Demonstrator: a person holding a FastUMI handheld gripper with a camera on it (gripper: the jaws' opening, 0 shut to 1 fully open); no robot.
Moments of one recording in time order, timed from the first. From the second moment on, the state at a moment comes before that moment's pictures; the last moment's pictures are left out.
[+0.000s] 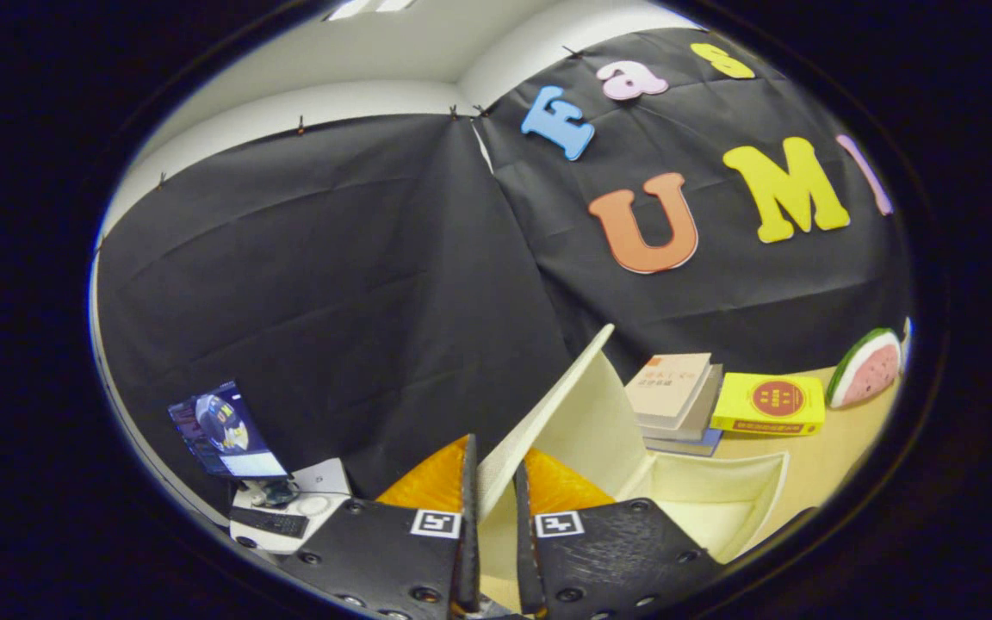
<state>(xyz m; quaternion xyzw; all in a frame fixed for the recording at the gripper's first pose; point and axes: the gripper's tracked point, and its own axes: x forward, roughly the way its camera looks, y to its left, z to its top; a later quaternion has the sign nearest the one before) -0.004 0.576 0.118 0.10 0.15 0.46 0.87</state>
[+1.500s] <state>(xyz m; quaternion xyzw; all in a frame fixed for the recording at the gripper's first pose) 0.068 0.220 0.096 -0.01 0.02 0.21 0.98</state>
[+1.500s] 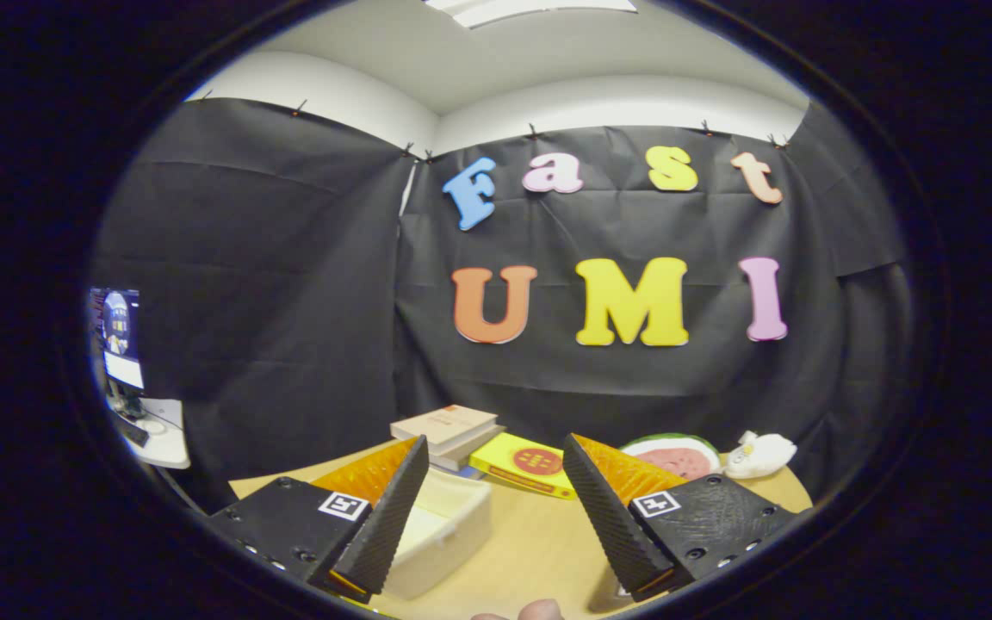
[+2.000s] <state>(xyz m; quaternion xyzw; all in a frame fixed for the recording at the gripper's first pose) 0.119 0.070 -0.029 -0.01 0.16 0.09 0.98</state>
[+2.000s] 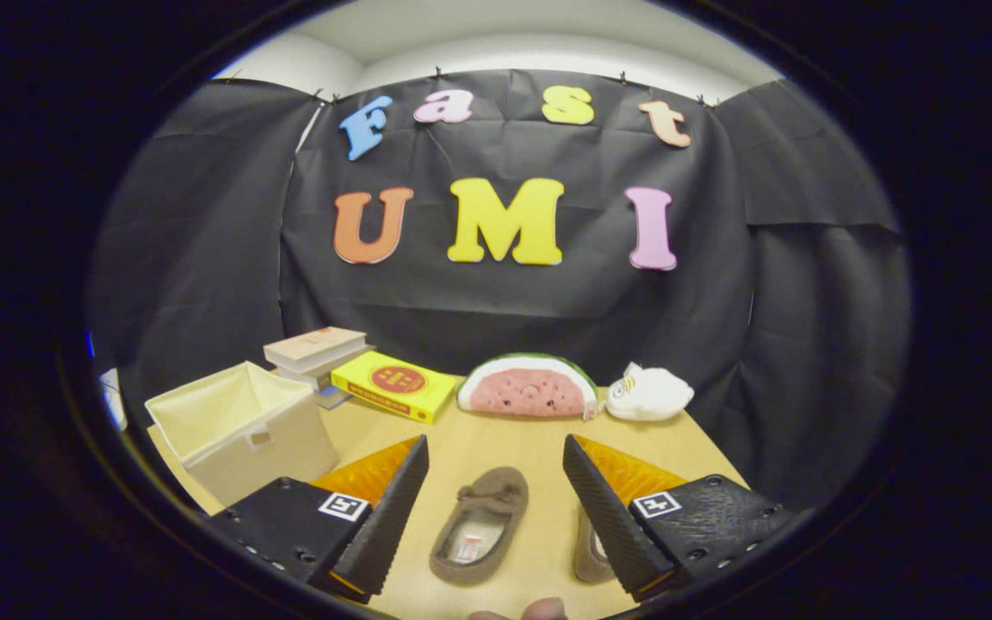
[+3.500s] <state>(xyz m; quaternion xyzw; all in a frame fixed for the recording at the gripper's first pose) 0.132 0.091 -0.179 0.20 0.40 0.07 0.89</state>
